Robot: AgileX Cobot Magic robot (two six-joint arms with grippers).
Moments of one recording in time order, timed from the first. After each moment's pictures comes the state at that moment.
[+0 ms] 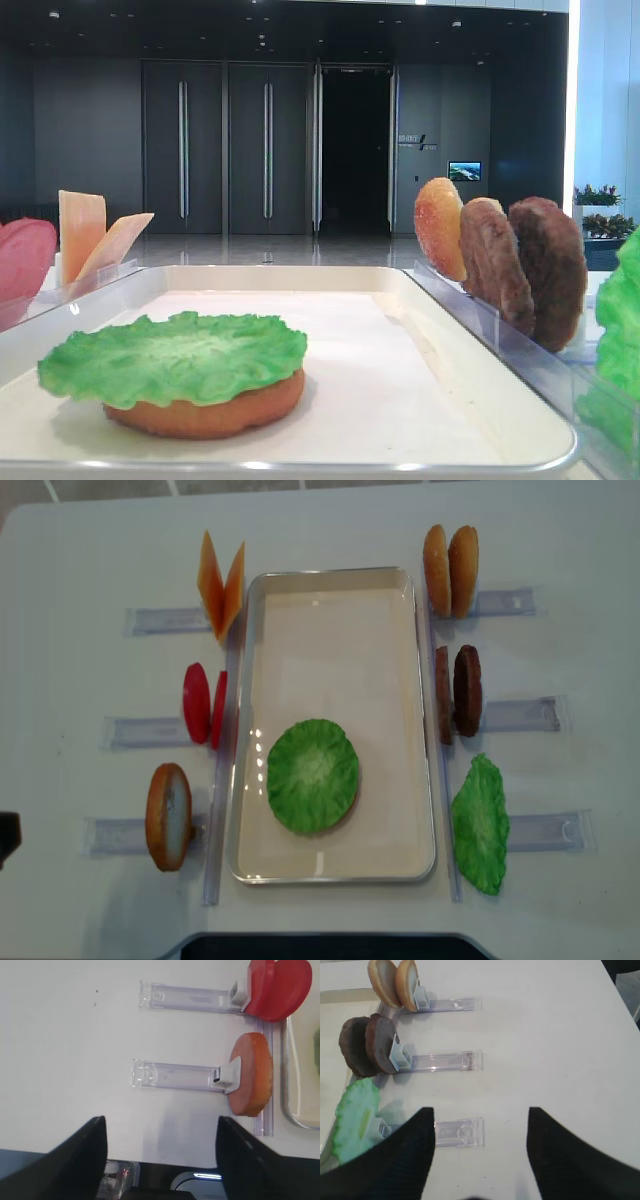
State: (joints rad) left arm 0.00 0.53 -0.72 0.08 1.25 -0.12; right arm 0.10 -0.01 -0.50 0.01 1.13 0.06
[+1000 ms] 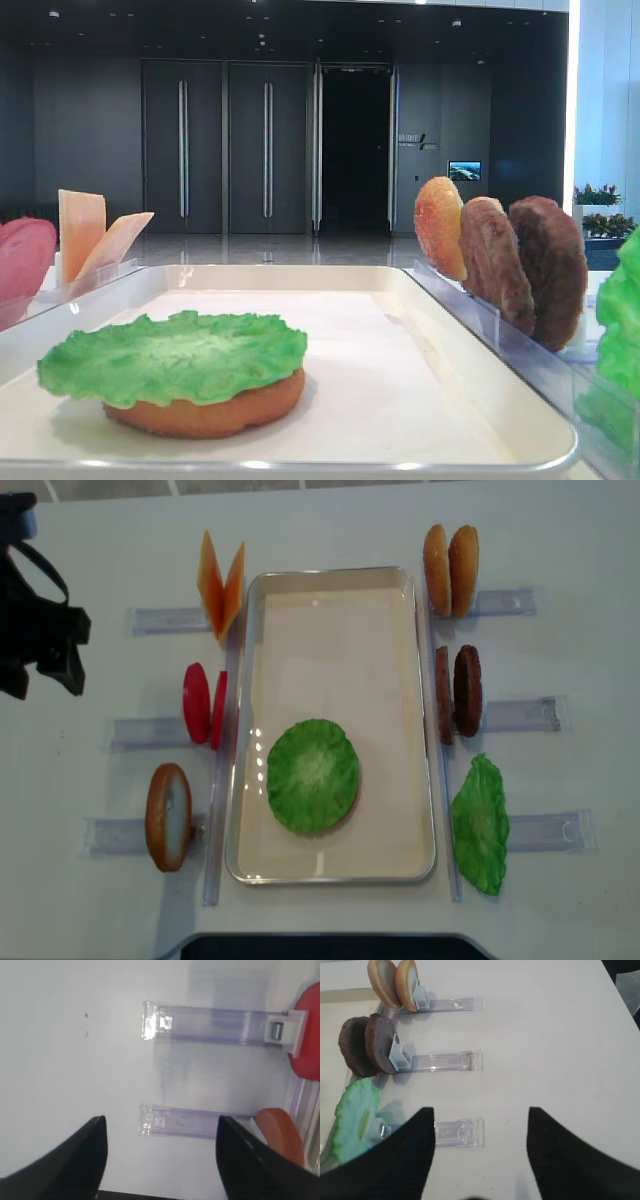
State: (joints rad) left arm 0.00 1.44 -1.15 0.13 1.23 -0.12; right arm 0.10 -0.01 -0.50 0.01 1.13 0.06
